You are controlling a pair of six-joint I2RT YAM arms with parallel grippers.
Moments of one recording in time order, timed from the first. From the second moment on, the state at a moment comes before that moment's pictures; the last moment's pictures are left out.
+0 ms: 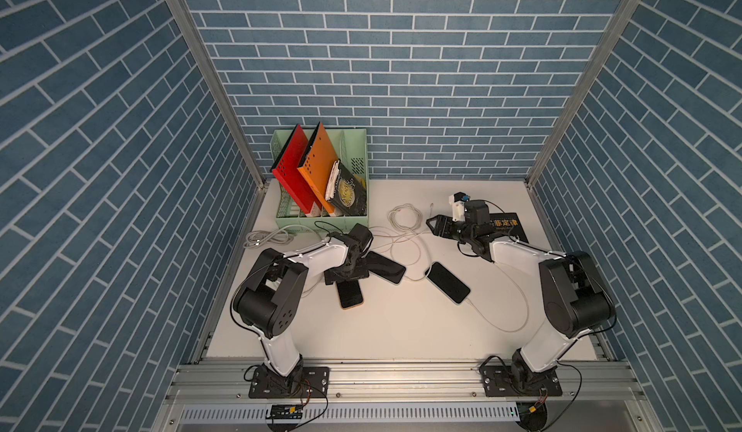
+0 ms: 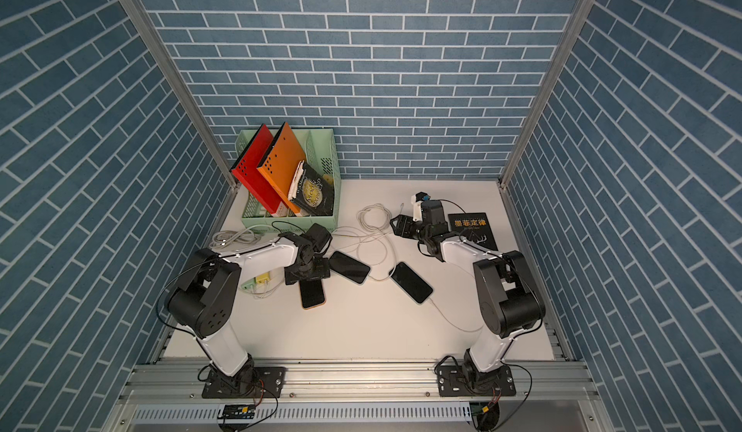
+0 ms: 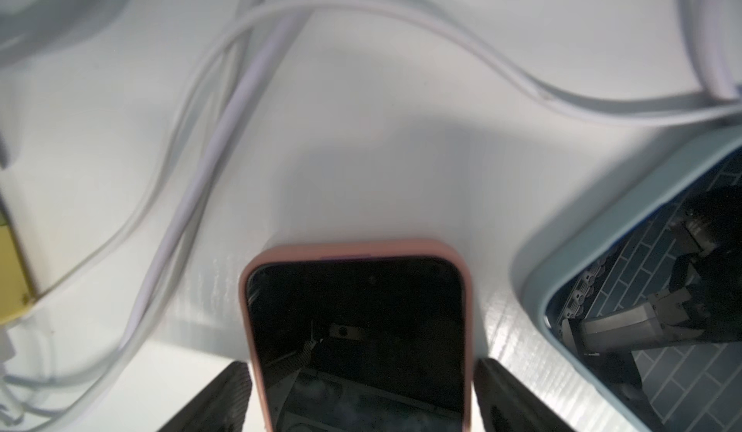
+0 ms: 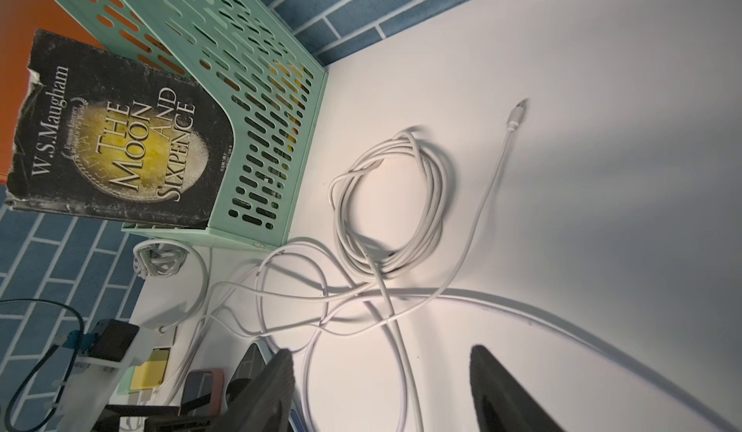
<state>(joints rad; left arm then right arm) -0.51 1.76 1.06 -0.74 -0.18 -0.71 0.38 1.70 0.98 0.14 -0.33 0.48</state>
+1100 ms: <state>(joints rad) -0.62 1.60 1.05 -0.55 -0.04 -1.05 0.58 1.69 0.97 -0.11 -0.38 0.26</state>
